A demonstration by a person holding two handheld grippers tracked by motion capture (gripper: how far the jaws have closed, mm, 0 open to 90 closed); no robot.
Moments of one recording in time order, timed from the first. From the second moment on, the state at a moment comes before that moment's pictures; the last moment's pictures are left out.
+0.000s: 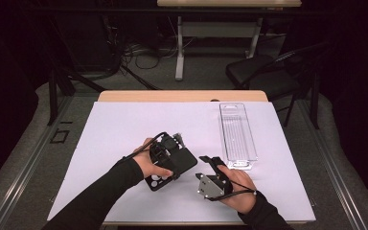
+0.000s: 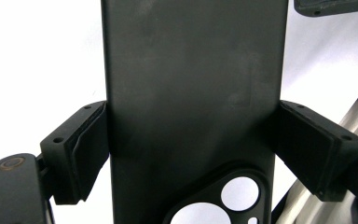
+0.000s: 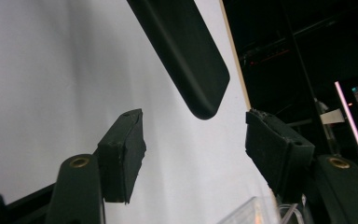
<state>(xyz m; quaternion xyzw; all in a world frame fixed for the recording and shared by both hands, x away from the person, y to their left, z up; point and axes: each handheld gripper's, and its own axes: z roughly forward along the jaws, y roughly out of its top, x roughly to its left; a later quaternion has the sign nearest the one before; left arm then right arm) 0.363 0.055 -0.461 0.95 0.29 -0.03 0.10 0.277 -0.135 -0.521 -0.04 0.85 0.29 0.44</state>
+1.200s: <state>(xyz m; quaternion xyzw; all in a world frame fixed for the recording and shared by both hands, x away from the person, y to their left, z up) 0.354 0.031 -0.462 0.96 0.26 -0.05 0.10 0.269 -0.130 -0.526 -0.08 0.84 0.26 0.46</state>
